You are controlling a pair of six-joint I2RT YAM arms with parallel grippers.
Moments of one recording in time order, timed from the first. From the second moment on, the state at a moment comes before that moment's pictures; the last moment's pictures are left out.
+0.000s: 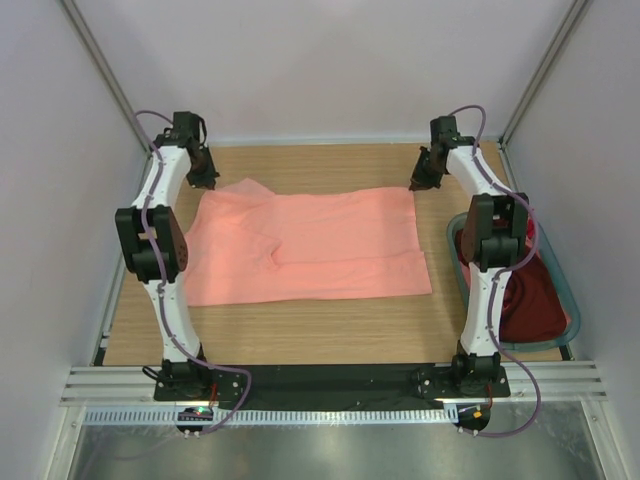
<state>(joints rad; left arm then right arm) 0.03 2.14 1.98 -0.87 -0.01 -0.27 0.06 2.22 1.93 -0.75 -0.10 0.42</state>
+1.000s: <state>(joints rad) 0.03 1.90 1.73 -0.95 -0.18 -0.26 0.02 2.03 1.72 -0.87 -0.06 0.45</state>
